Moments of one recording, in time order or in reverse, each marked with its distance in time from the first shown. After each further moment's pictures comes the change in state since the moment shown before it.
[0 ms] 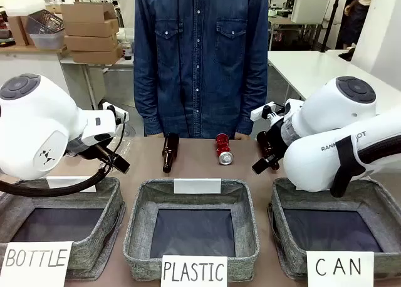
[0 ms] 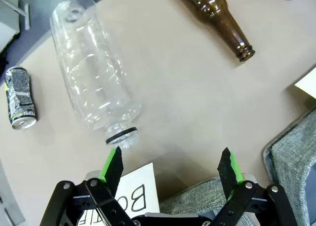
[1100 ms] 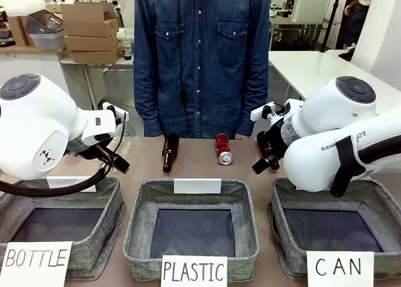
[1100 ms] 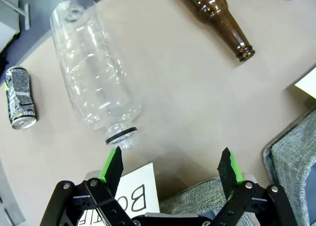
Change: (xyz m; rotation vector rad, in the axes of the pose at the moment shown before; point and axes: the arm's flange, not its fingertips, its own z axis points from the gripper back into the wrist) left arm 0.000 0.000 0.000 0.000 0.000 0.001; right arm 0.000 0.000 0.000 0.000 0.000 0.000
